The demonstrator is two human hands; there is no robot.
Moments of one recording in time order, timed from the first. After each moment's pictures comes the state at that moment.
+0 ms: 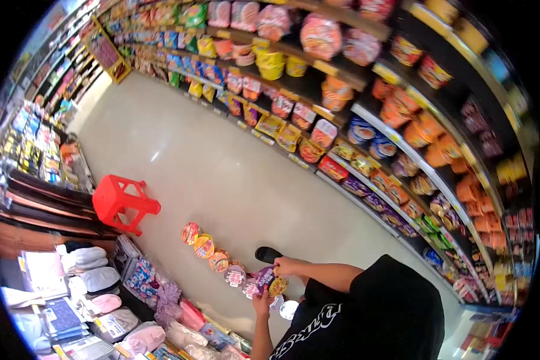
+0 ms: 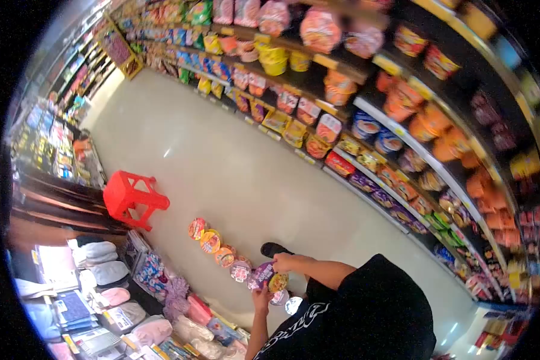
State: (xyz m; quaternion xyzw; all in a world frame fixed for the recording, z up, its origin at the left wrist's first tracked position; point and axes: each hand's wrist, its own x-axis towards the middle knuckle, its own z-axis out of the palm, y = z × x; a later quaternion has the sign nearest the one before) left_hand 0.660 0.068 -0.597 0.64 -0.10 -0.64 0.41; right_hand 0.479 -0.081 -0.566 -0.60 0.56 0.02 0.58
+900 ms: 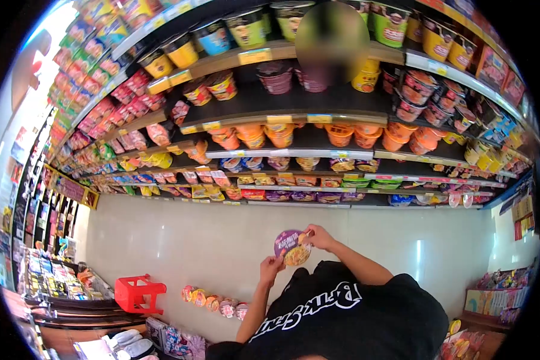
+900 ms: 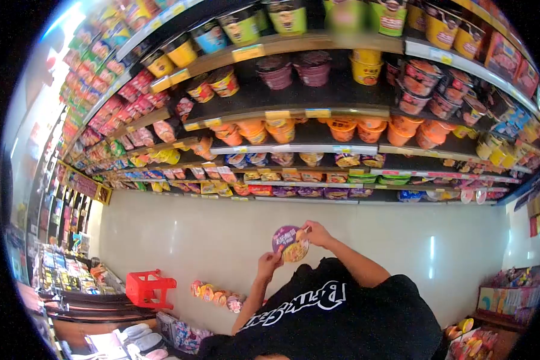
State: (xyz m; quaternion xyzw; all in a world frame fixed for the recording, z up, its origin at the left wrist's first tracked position) left_hand 0.274 0.100 -0.376 0.45 -0.47 -0.73 0.17; right_hand 0.037 0.187 -0.351 -0.33 0.68 -0.46 0.46
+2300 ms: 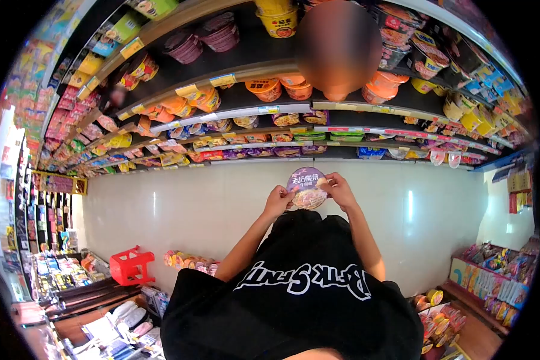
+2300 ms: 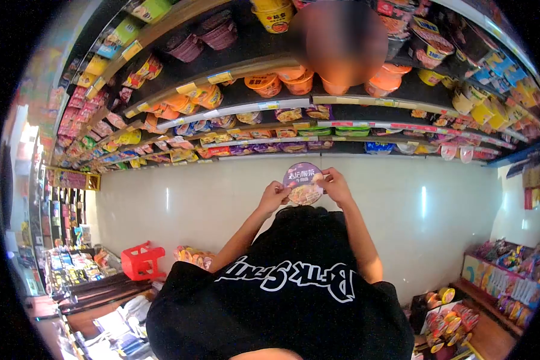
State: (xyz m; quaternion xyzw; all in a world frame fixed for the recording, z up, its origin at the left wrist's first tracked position) left_hand -0.011 0.250 -0.358 0.37 -0.63 -0.68 0.00; right_hand -0.171 0.422 -0.357 -0.12 0.66 -0.61 0.41
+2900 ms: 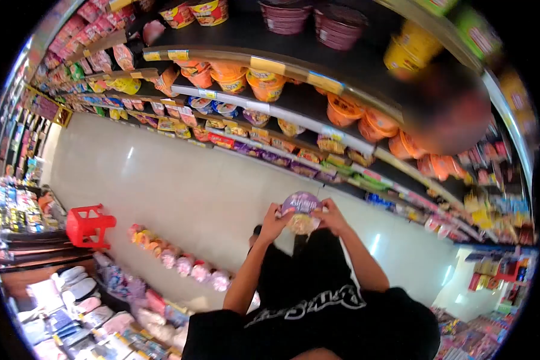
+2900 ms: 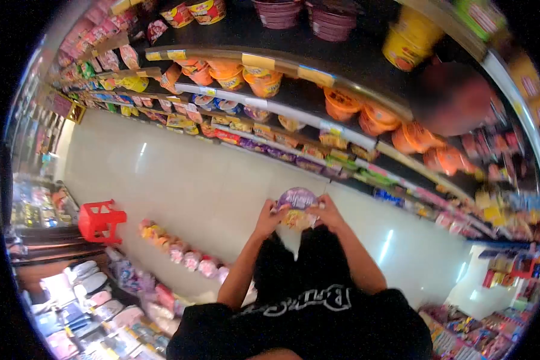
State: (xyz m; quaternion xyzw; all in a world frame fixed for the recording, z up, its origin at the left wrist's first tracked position) left_hand 0.060 0.141 -0.432 0.40 -0.57 -0.68 0.21; right_hand -0.136 0.245 -0.390 -0.11 0.64 -0.46 0.60
